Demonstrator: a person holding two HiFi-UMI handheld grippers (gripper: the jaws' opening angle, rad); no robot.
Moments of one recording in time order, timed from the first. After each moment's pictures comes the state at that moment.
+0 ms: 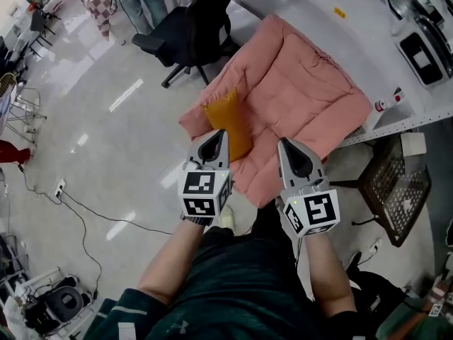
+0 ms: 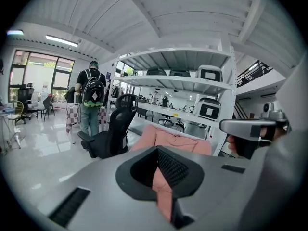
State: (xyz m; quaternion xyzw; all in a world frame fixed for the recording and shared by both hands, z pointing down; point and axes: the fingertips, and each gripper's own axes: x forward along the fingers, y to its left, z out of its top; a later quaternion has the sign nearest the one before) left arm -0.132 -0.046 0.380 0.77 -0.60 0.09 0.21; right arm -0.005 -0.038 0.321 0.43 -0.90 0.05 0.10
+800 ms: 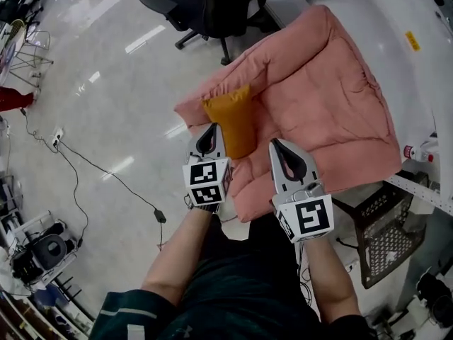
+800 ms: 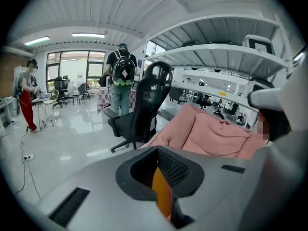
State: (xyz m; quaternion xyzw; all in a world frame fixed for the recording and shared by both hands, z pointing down) left arm -0.170 -0.169 0.554 0.61 -0.73 0.14 0.29; right arm -0.040 -0.190 0.437 0.28 -0.94 0.10 0.15
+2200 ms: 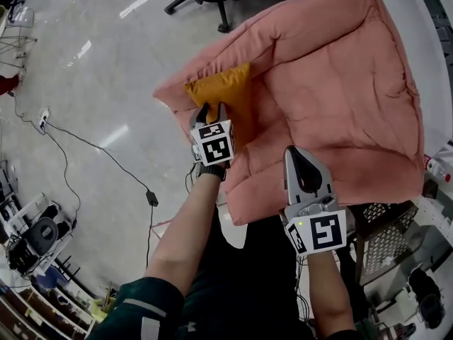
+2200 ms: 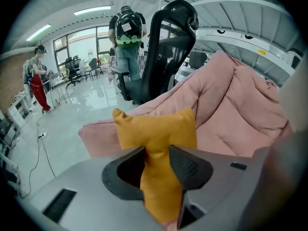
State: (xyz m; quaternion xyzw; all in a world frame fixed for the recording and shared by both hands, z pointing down) left arm -0.184 -0.184 0.803 0.49 -0.73 0.22 0.41; right arm -0.003 -0.206 0.576 0.30 -0.92 0.18 0.20
